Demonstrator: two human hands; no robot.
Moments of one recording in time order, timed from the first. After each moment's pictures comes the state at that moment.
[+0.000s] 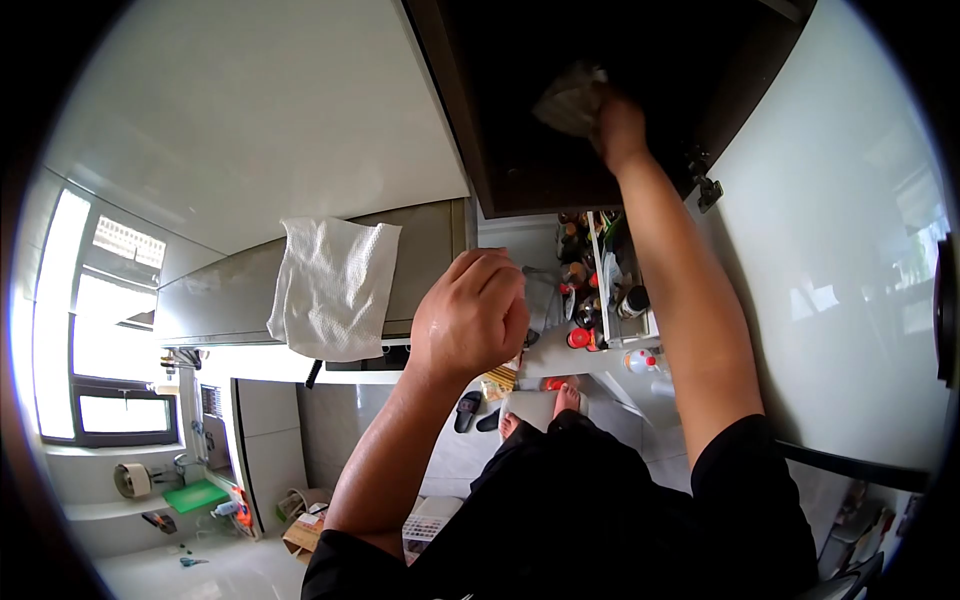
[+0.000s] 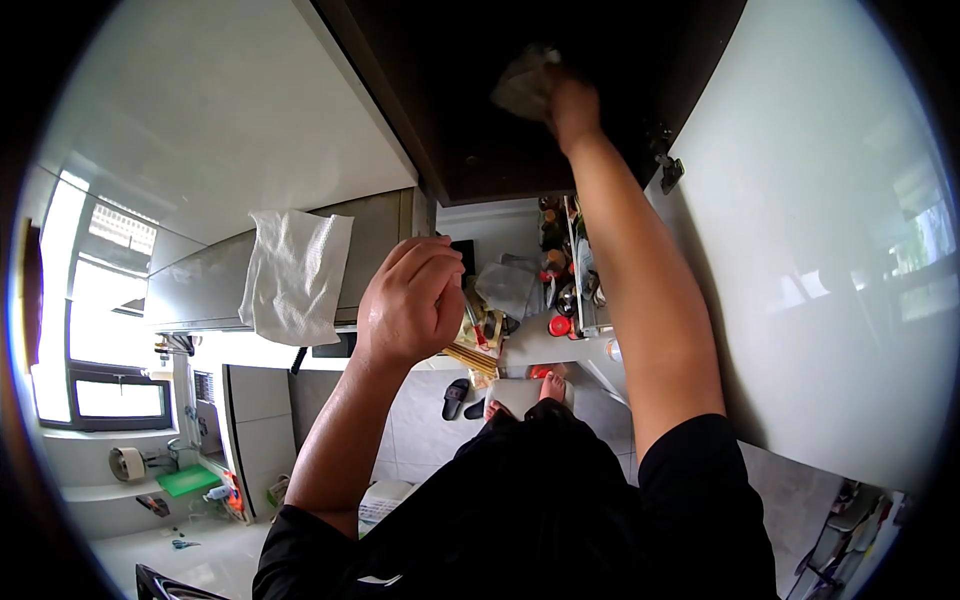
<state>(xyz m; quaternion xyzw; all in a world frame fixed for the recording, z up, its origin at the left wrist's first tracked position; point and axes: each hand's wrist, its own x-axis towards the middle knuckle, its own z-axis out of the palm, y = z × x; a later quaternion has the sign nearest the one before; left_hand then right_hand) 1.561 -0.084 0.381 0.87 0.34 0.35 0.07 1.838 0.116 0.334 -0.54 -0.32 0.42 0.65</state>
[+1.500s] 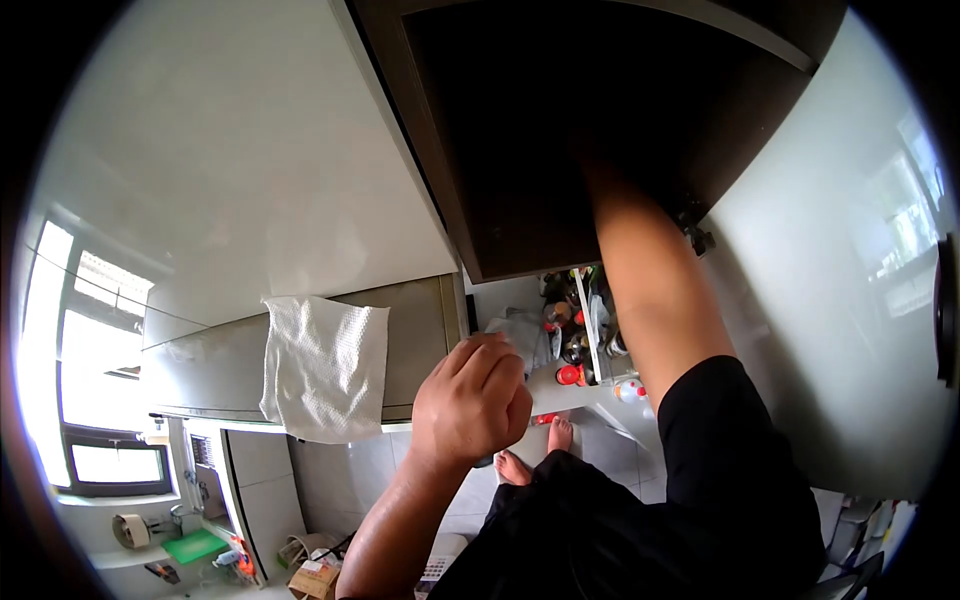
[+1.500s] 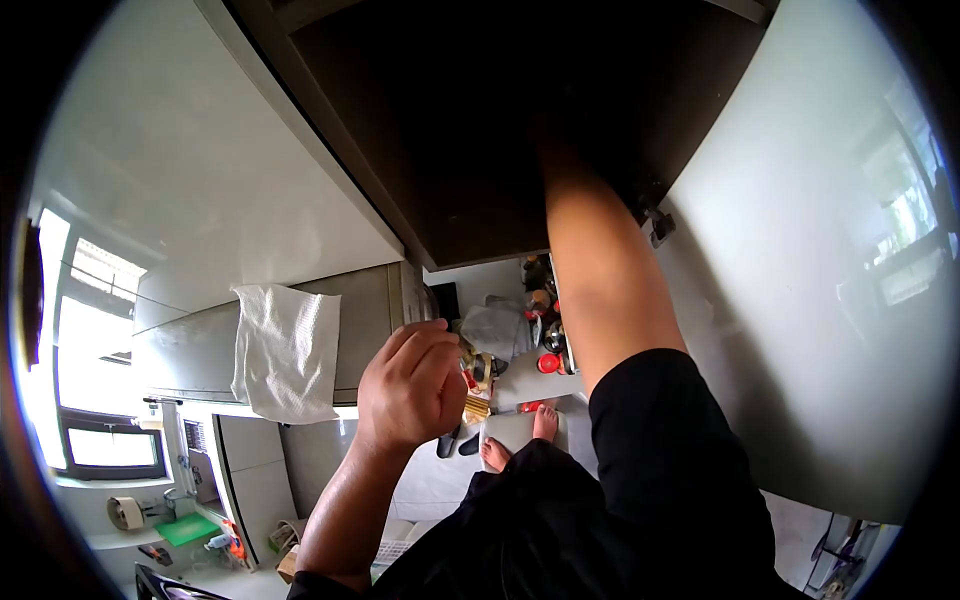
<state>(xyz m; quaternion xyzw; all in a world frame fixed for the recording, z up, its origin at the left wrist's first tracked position) 1.561 -0.078 0.387 0.87 0.33 0.35 0.10 1.879 0.222 0.305 -0.83 -0.51 -0.04 0.22</state>
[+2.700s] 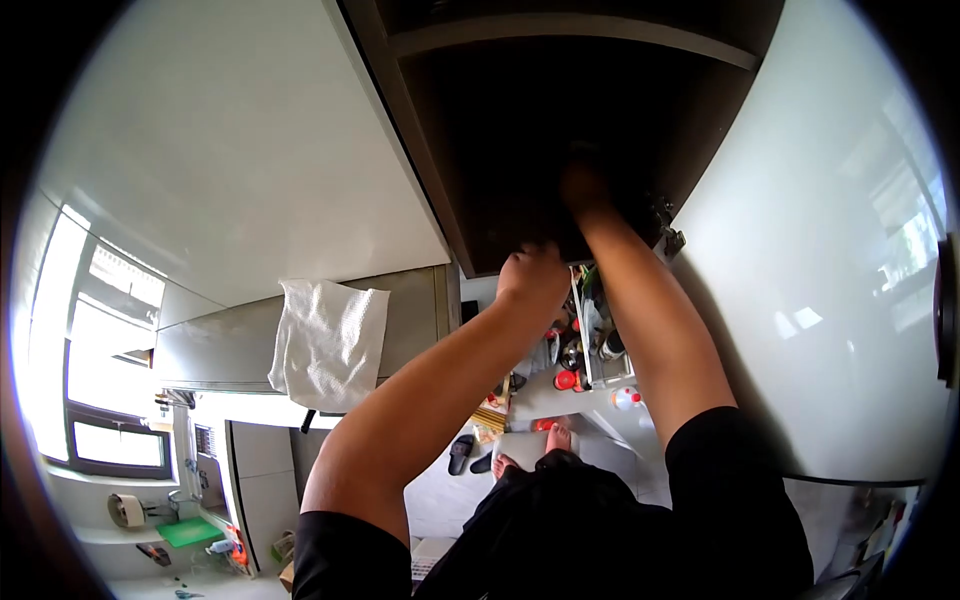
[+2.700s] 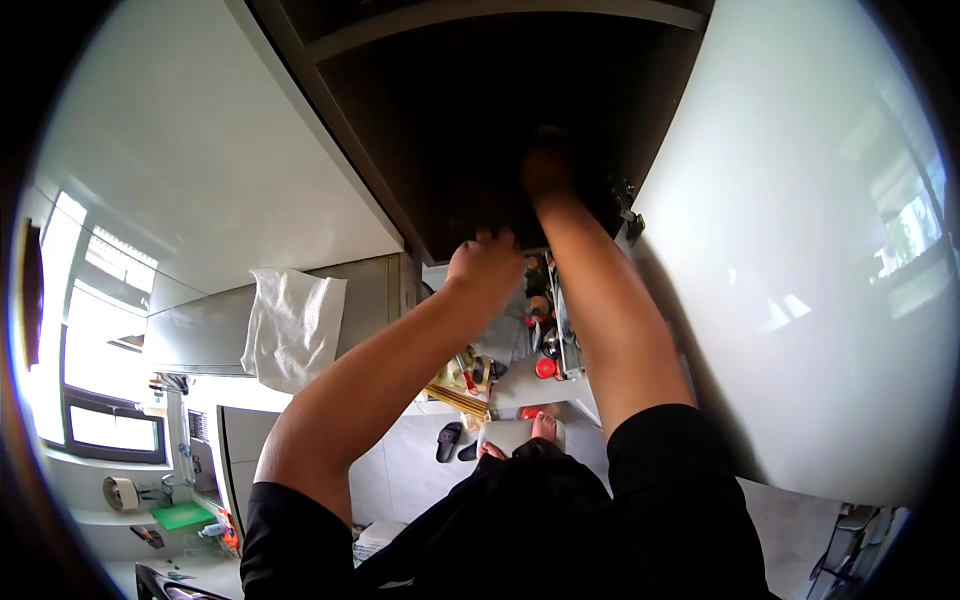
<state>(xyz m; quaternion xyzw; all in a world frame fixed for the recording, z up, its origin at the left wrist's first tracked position) 1.687 0.001 0.370 0.91 0.38 -0.15 -0.03 1.880 0.180 0.254 -0.73 -0.61 -0.24 0.19</state>
